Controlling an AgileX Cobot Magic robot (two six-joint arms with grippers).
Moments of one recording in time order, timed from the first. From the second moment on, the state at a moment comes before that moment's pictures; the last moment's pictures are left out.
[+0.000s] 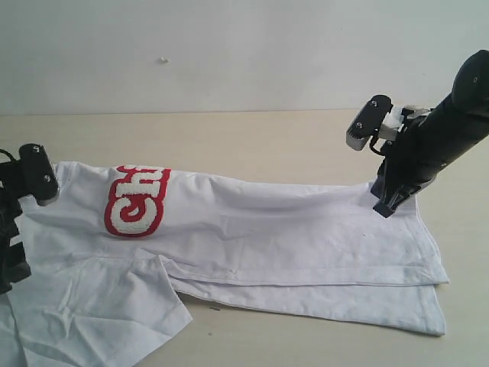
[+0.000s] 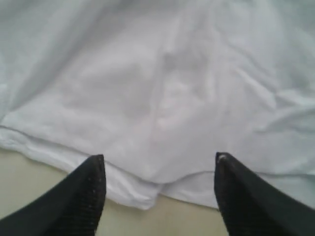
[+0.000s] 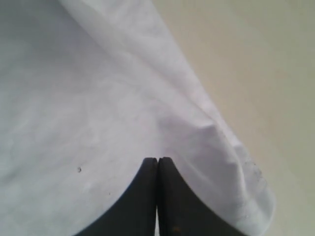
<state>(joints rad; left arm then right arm) -0.19 1.62 -0.82 0.10 0.62 0.81 -0.01 1.89 -1.12 0.31 0.55 -1.04</state>
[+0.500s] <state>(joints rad) -0.52 1.49 -0.62 0.11 0.82 0.86 0.02 1.89 -1.12 0.35 0.62 -1.04</state>
